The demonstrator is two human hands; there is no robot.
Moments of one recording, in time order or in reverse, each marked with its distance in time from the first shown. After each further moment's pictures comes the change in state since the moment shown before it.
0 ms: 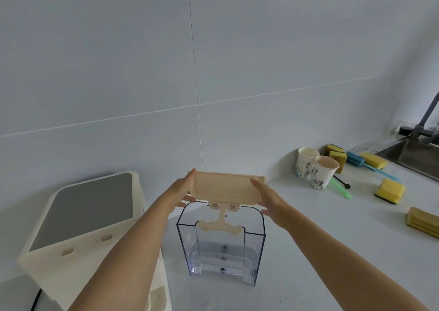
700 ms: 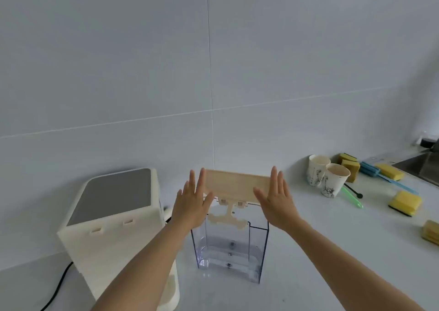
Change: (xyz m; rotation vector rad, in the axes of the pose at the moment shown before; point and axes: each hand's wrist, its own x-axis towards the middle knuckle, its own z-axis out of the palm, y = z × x) left_hand -0.051 -0.037 0.023 0.788 0.280 0.385; right_hand -0.024 0.015 0.002 -0.839 0.202 -0.367
